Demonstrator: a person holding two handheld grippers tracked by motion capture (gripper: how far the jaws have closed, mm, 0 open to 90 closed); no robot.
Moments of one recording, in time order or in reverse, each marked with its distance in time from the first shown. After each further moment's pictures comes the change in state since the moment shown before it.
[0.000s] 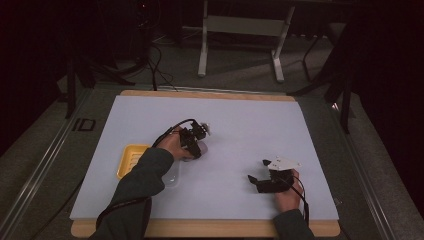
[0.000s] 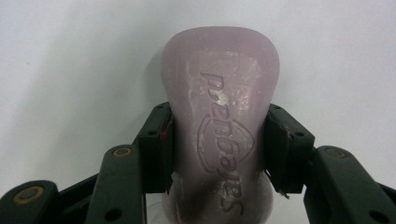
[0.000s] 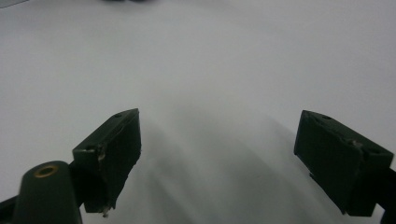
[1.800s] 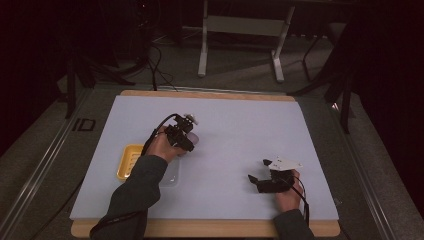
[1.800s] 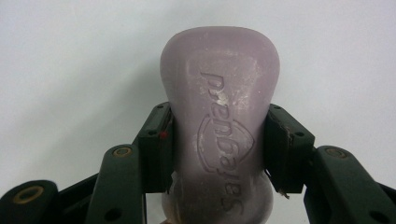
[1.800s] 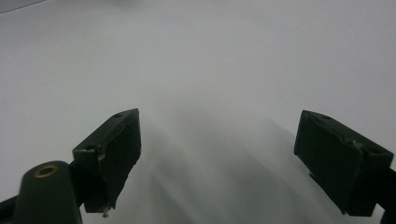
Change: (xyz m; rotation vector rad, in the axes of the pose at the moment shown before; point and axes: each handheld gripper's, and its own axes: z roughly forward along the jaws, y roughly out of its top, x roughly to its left) left arm 0.001 -0.032 -0.043 -0.142 0.073 -0.288; right arm 0.000 -0.001 -0.001 -0.016 0.000 0.006
